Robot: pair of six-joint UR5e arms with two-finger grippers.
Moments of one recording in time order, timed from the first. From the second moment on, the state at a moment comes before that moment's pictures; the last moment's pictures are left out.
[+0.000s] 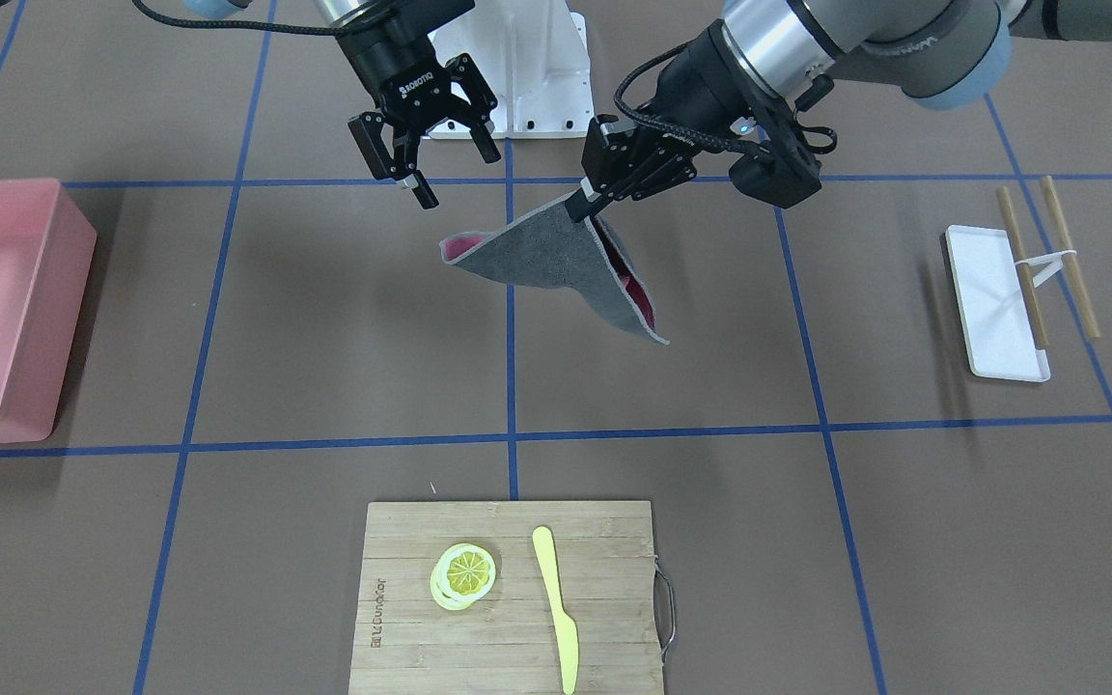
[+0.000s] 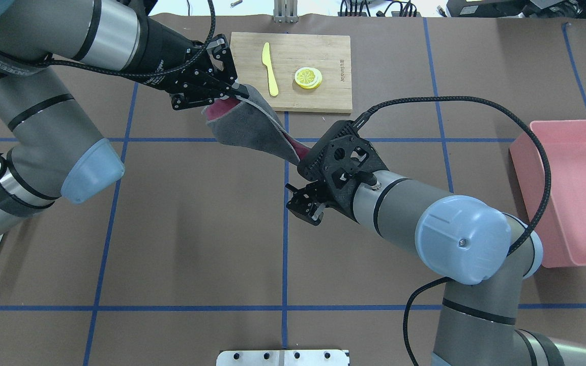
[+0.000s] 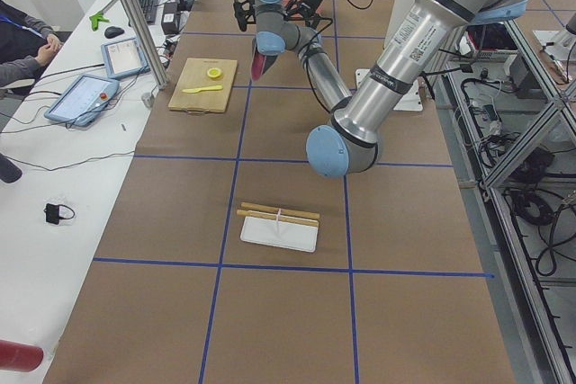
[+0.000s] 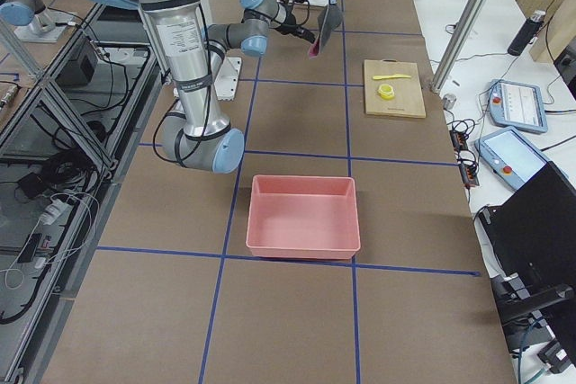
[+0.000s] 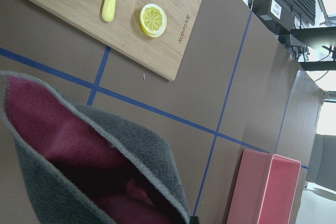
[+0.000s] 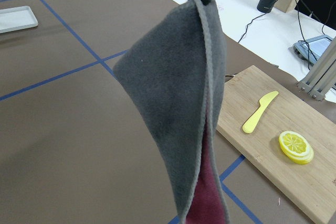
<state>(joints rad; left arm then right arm) -0.85 -2.22 -1.82 -2.17 -2.25 -1.79 0.35 -1.13 2.09 -1.19 1.33 0.42</state>
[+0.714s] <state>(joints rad) -0.85 -2.22 -1.87 -2.17 -2.26 -1.81 0.35 -1.13 2.06 -1.20 1.31 0.42</state>
